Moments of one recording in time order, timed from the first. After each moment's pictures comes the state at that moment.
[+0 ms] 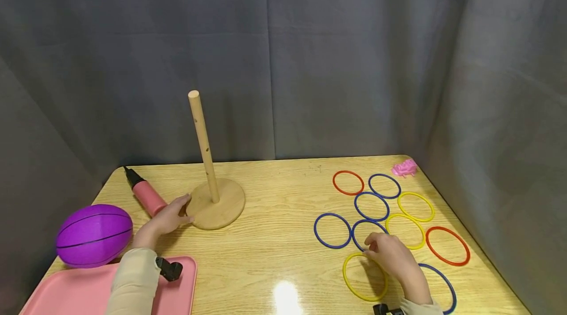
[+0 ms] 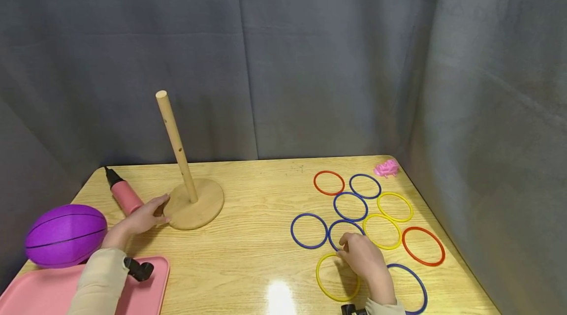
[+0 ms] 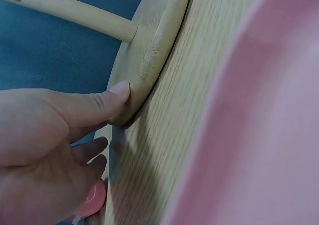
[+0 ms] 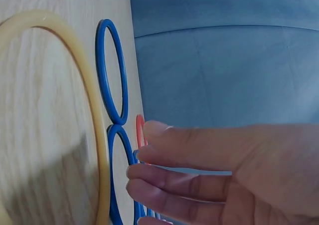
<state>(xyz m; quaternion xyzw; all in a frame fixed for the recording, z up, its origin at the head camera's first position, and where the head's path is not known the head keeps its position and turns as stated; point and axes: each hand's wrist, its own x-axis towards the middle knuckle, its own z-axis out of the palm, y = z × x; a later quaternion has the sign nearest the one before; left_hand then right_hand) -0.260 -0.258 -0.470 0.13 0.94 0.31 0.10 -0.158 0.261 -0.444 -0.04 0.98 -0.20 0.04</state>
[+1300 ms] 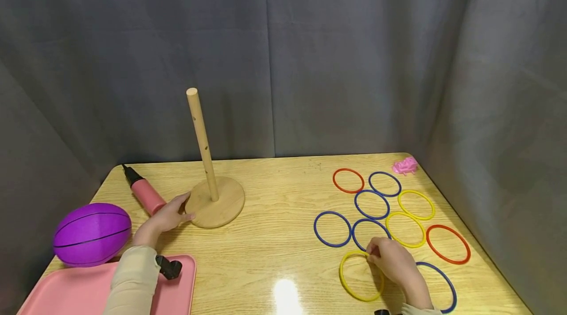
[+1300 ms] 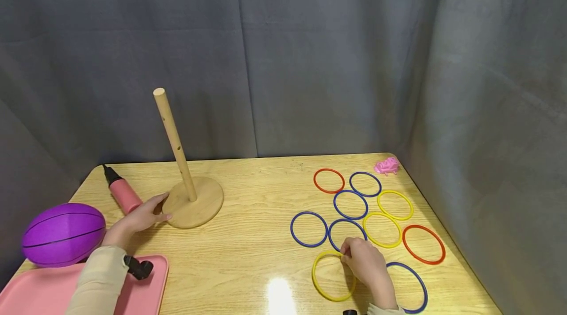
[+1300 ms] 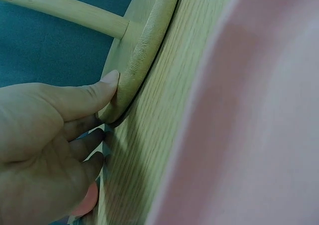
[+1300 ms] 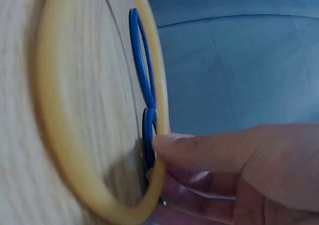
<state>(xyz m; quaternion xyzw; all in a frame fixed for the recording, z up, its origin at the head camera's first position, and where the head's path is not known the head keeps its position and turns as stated) -0.264 -0.257 -0.474 0.12 0.92 0.35 0.11 -0.153 0.267 -0.466 -0.03 0.98 -0.20 0.03</state>
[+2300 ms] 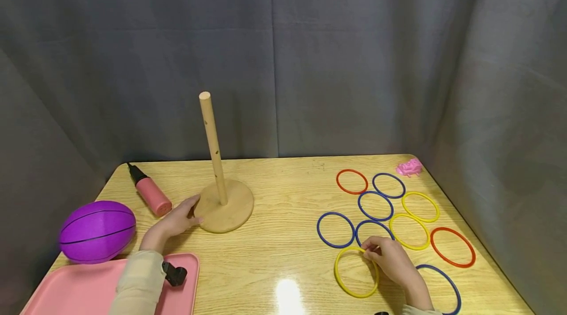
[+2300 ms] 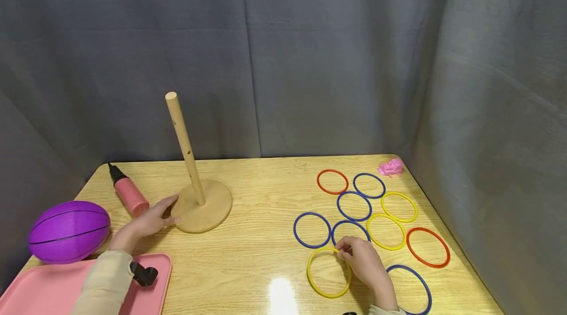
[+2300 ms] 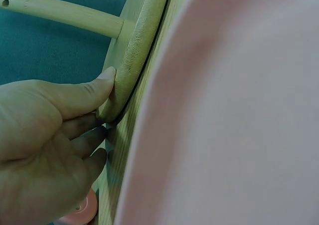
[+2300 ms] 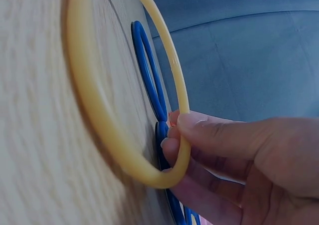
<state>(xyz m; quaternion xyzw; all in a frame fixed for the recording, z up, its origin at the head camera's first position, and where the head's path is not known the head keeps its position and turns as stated) -0.252 -0.245 -0.475 0.16 0.92 0.35 0.10 -0.158 0.263 -0.470 -0.07 0.95 -0.30 0.02</state>
